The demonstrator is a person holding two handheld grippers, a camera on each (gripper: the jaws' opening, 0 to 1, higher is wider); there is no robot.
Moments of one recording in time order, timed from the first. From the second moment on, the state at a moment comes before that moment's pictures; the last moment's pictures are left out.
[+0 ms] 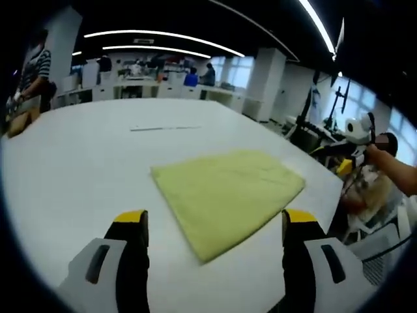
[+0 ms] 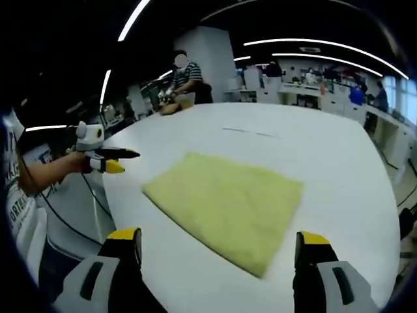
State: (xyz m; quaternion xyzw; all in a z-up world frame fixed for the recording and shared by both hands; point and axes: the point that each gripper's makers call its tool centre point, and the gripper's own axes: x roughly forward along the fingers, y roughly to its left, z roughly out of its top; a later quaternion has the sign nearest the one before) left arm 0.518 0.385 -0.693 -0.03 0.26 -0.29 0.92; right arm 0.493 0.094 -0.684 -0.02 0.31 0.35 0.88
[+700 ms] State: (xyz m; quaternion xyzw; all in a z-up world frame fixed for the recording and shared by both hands) left arm 0.501 0.384 -0.692 -0.01 0.25 -0.30 0.92; right arm 0.481 0.089 -0.684 -0.02 0.29 0.33 0.90
